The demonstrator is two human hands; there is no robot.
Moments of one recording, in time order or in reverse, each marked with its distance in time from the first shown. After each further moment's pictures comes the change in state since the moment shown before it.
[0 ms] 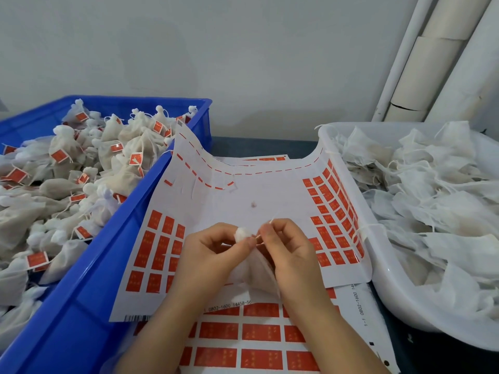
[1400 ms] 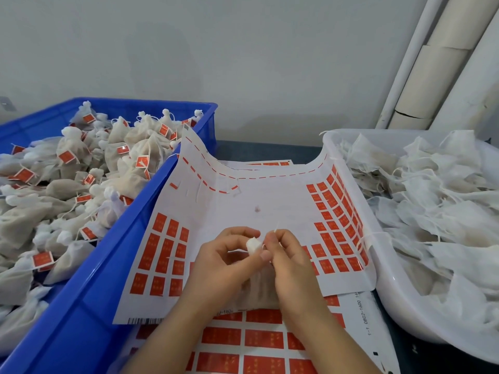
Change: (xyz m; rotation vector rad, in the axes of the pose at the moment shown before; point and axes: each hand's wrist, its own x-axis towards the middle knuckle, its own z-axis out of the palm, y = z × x) left_hand -0.003 0.001 0.007 -0.022 -0.010 -0.086; right_hand -0.001 0.005 0.006 -0.014 -0.003 0.092
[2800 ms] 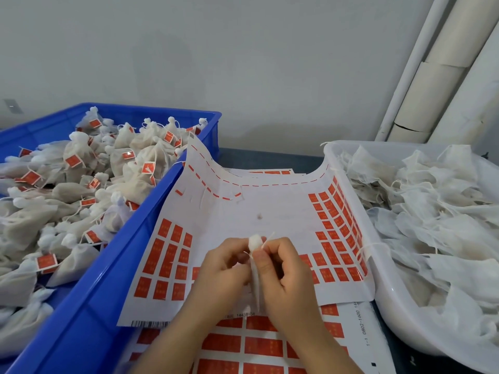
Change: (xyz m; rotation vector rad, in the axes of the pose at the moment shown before) left_hand 0.005 -0.007 -0.002 0.087 -0.075 -0.010; right_hand -0.005 -0.001 0.004 -0.343 0.000 -0.474
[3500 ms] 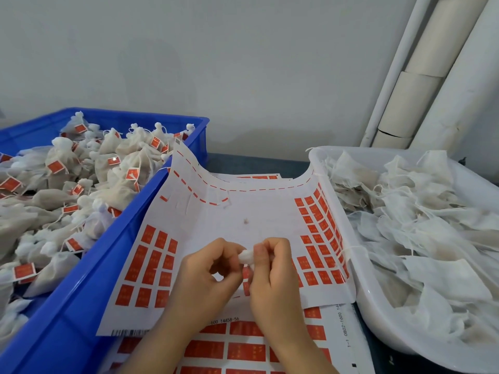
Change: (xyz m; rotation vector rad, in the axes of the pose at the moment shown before) left_hand -0.002 -0.001 0.001 0.285 0.190 0.382; right_hand 0.003 -0.005 -0.003 0.018 0.066 0.188
